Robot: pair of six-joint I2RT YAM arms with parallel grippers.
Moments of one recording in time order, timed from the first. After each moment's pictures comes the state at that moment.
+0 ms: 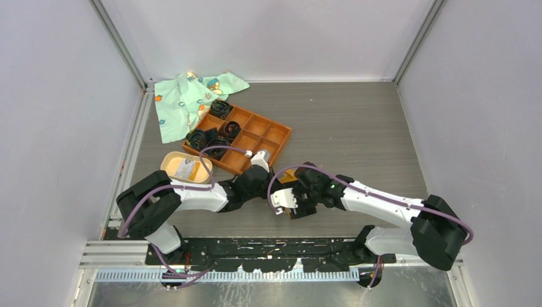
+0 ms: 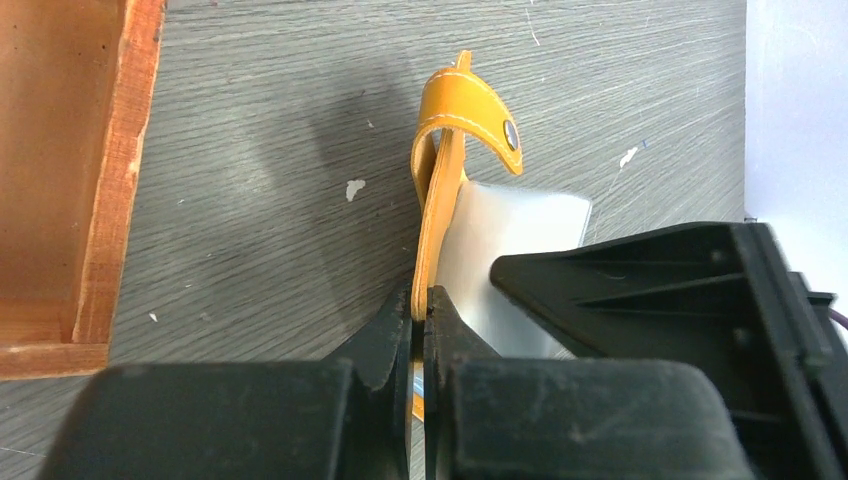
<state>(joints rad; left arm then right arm) -1.00 1.59 0.65 0.38 -0.10 -0.95 0.86 1.22 0.62 -0.42 -0.22 -0.99</state>
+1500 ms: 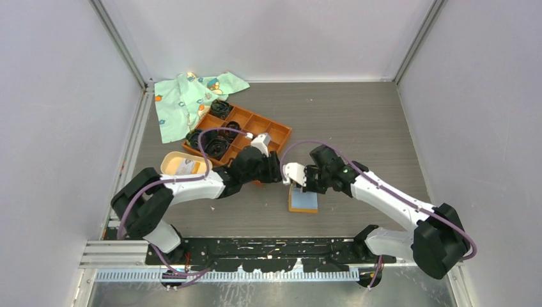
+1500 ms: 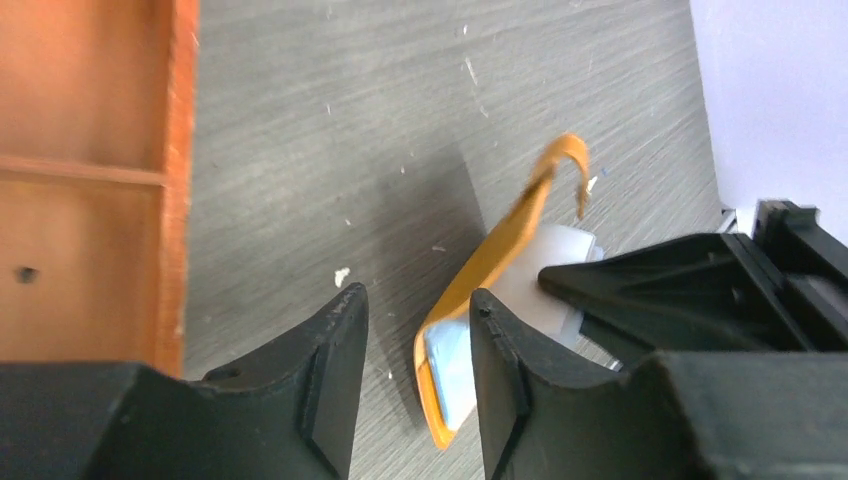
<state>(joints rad) -0.87 1.58 0.77 0.32 0.05 -0.78 0.64 1.16 0.71 -0.54 -0.27 -0.86</state>
